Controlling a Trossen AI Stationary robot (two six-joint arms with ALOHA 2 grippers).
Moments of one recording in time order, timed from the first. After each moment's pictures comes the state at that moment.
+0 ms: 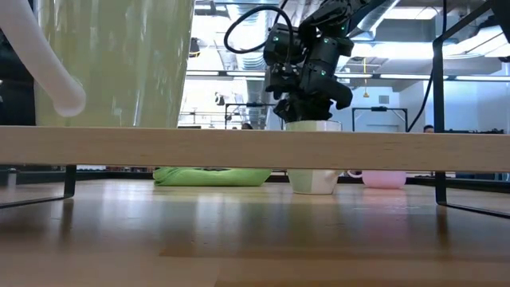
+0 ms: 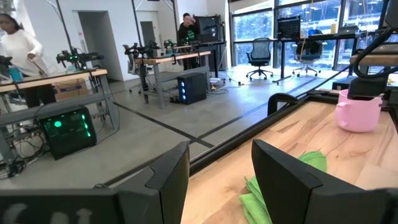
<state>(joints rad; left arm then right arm) 0.35 0.06 0.01 0.09 -0.48 0.09 -0.22 1.87 1.36 -0.73 -0.18 -0.51</state>
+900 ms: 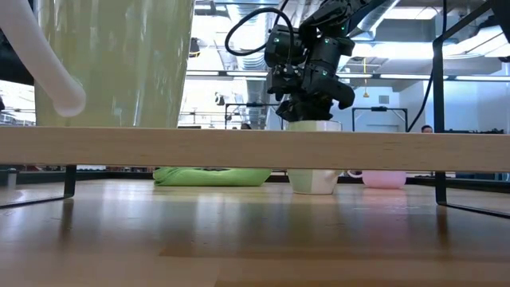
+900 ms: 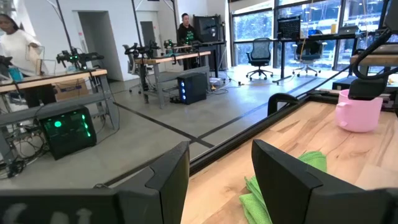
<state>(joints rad) 0.35 0.06 0.01 0.09 -0.48 0.09 -0.22 1.87 1.36 -0.75 -0.18 -0.50</state>
